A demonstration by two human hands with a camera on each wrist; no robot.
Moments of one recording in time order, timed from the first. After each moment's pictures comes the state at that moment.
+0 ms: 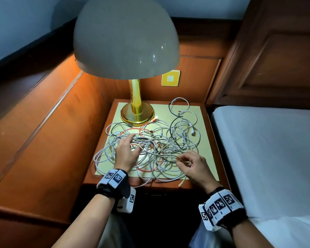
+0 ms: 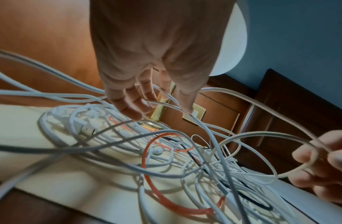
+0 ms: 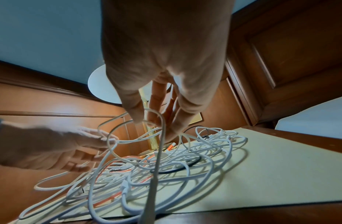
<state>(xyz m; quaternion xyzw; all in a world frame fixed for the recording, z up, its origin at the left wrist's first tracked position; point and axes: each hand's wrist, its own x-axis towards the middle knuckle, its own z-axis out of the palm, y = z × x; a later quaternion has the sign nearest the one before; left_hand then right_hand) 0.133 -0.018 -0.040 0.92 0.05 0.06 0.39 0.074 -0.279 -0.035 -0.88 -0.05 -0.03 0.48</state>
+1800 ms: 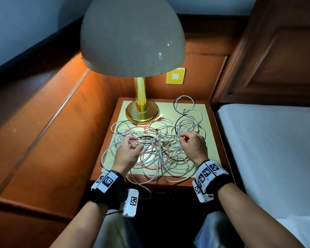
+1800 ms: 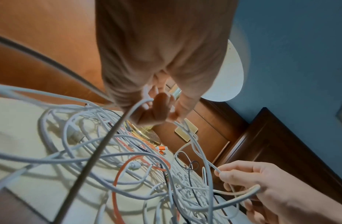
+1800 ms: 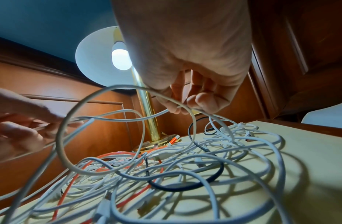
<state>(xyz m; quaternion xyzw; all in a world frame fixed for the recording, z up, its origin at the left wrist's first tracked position) 0.109 -0.004 -0.013 0.79 0.09 -0.02 0.61 0.139 -0.250 -0.024 -0.94 0.04 -0.09 0.33</state>
